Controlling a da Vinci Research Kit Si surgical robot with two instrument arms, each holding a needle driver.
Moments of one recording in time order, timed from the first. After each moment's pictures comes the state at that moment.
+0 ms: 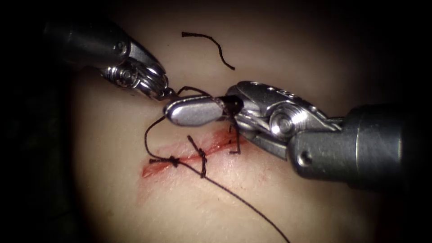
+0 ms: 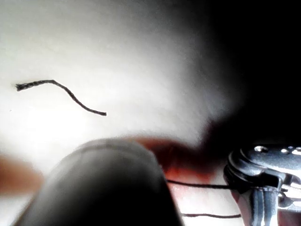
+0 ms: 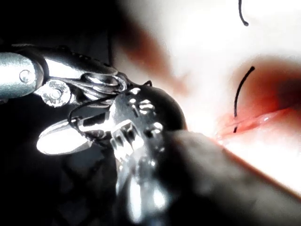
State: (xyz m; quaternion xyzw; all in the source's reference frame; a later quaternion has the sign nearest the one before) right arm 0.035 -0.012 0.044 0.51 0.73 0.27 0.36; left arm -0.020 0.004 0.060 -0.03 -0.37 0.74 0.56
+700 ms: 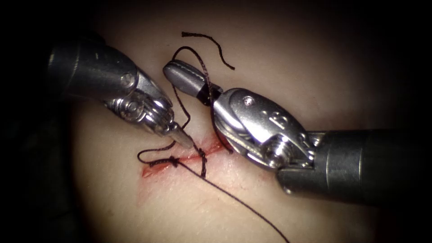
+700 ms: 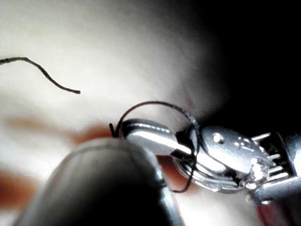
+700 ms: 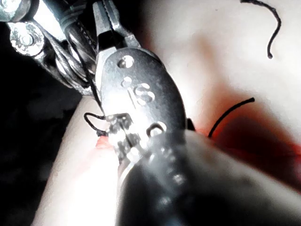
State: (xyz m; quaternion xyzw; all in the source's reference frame) right arm 0.037 -0.014 0.046 0.03 0.65 0.41 0.64; left arm -0.022 0.000 0.058 0.00 -0.38 0.76 0.54
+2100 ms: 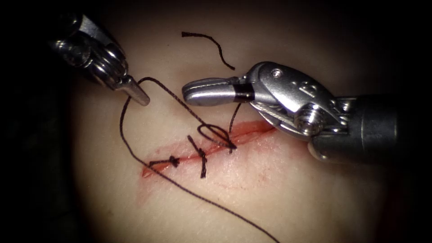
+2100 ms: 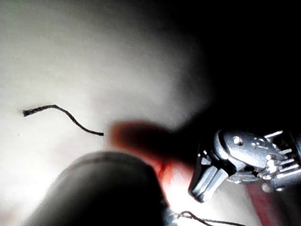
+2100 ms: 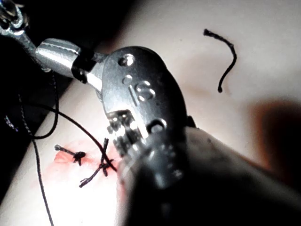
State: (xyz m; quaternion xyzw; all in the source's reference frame) right arm 0.032 -0.008 0.046 0.26 0.76 0.14 0.58; left arm -0.015 0.007 0.052 0.00 -0.36 0.77 0.53
